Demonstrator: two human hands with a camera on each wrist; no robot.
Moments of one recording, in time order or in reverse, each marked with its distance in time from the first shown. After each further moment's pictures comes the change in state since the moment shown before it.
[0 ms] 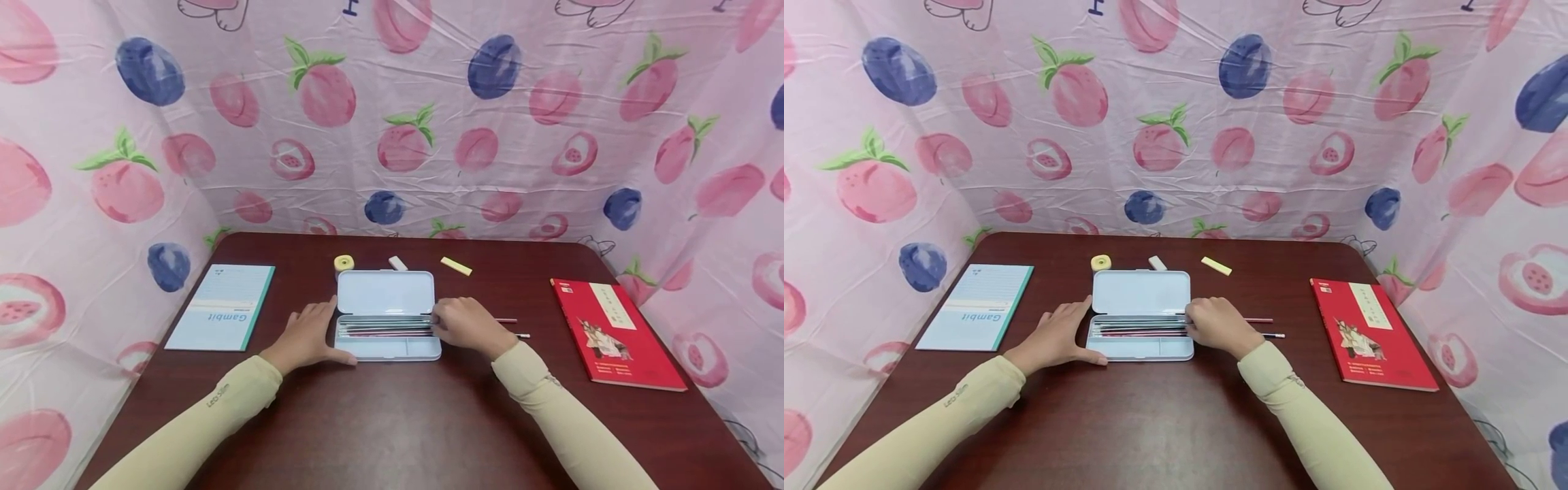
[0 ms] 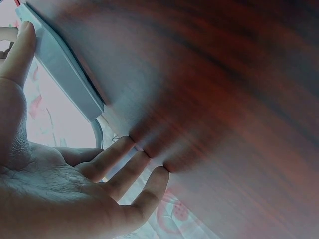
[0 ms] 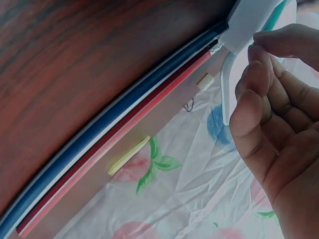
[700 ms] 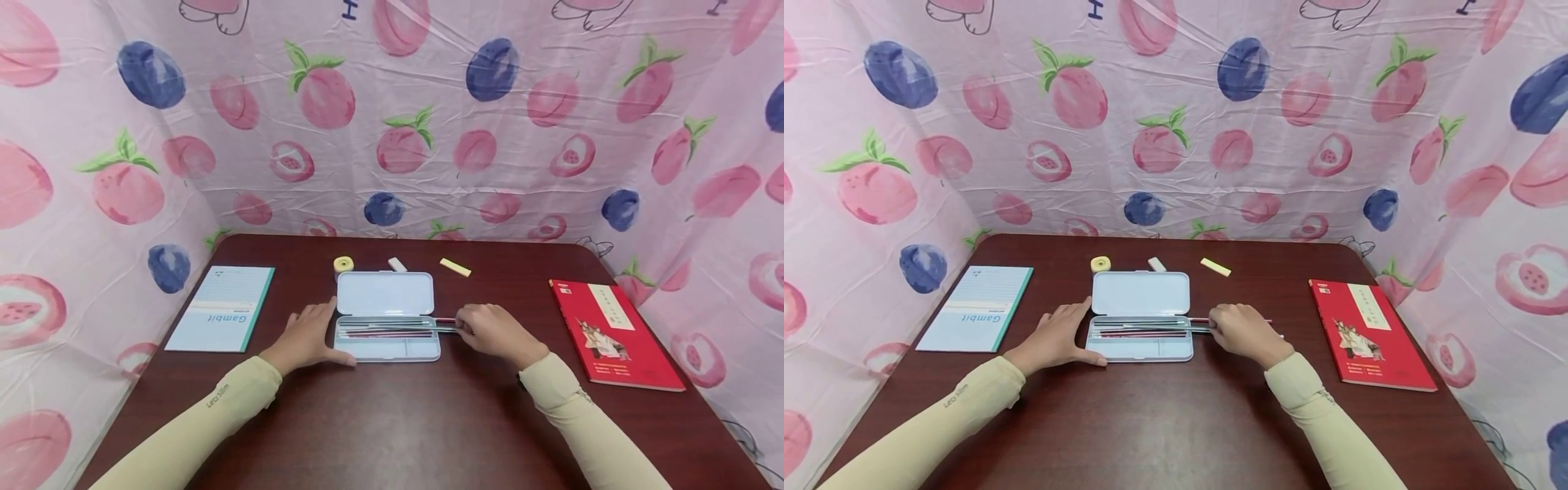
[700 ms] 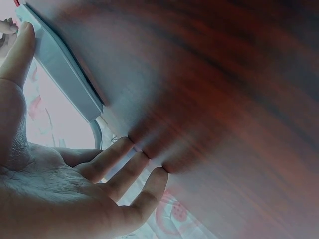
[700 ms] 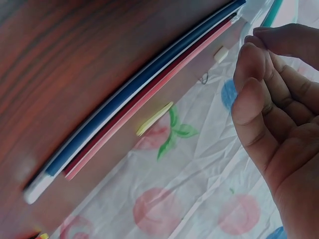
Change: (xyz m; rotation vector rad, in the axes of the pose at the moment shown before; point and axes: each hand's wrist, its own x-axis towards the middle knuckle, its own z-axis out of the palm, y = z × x) left_hand -0.001 -0.001 -0.001 0.009 0.004 0.012; right_hand -0.040 0.026 -0.009 0.010 0.014 0.033
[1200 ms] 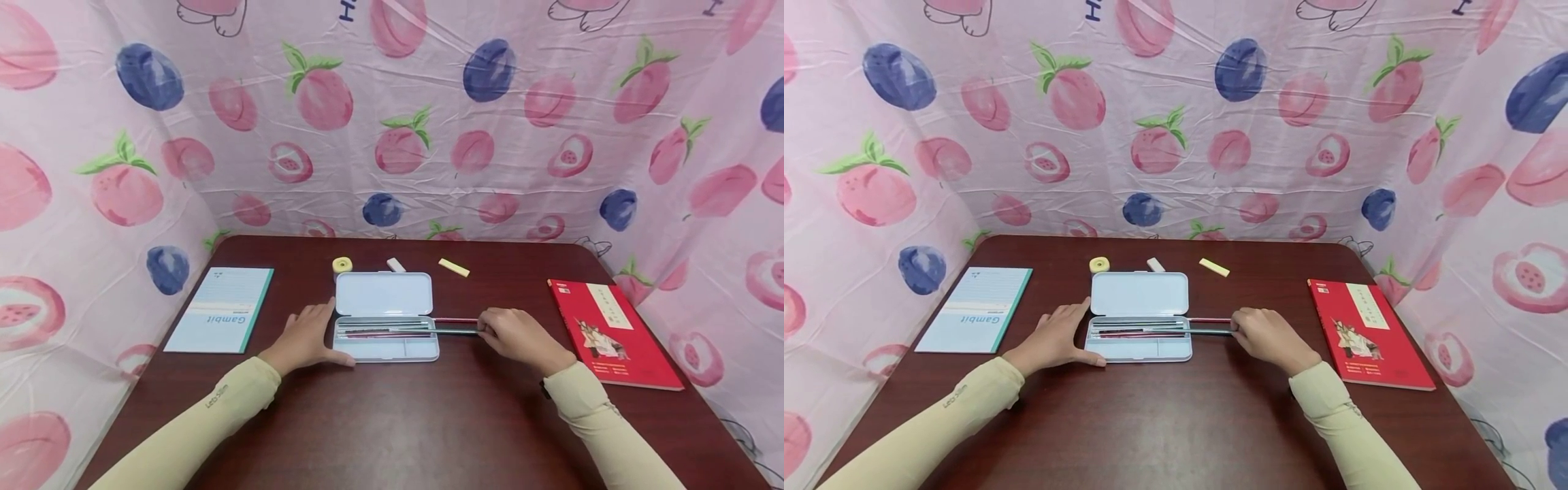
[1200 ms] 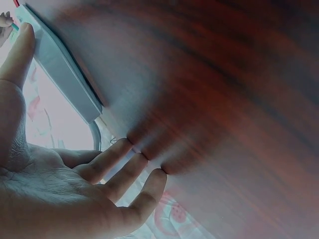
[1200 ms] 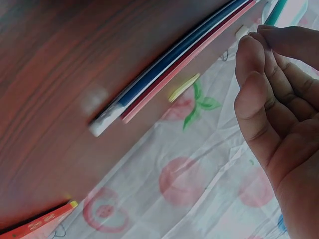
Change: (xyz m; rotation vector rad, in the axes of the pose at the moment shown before) left_hand 0.000 0.001 0.000 0.005 0.004 0.001; right_hand -0.036 0.026 -0.007 0.028 0.043 0.036
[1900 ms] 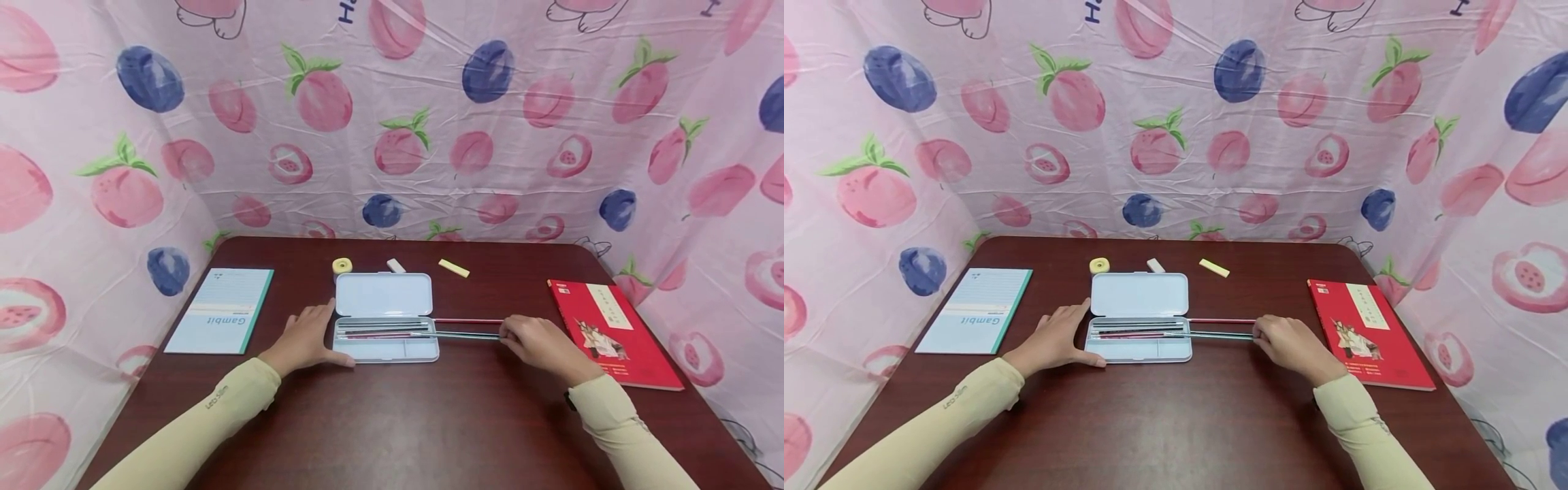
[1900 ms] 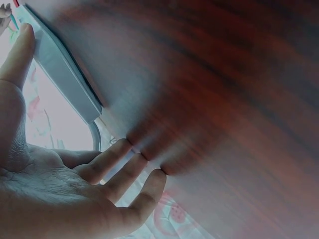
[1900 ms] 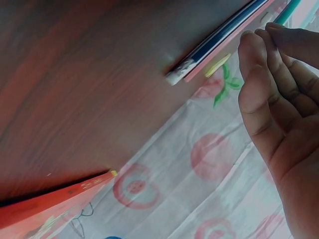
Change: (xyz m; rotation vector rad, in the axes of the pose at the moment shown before) left_hand 0.001 -0.001 0.002 -0.011 -0.007 -0.006; right_hand -0.034 0.025 -0.010 0.066 -0.083 0.114
